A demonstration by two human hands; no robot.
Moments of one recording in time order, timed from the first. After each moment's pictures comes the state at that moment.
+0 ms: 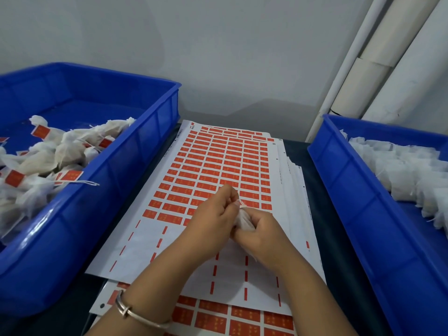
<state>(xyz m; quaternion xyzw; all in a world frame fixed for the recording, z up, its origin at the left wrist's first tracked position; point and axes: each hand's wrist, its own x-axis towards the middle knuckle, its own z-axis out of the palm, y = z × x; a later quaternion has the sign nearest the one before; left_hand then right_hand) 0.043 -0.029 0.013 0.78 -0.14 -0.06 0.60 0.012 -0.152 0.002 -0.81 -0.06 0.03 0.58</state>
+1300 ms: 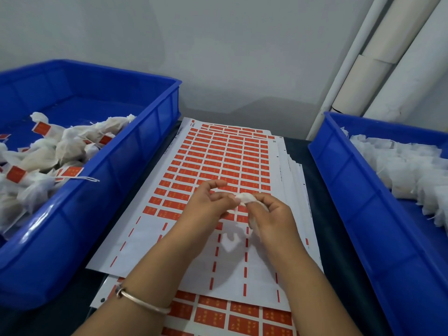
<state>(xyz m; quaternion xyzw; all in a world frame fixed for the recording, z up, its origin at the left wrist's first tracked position) 0.055 -0.029 0.010 0.66 0.03 -0.15 0.74 0.022 -0.152 0.001 -0.75 0.14 -0.07 0.64</state>
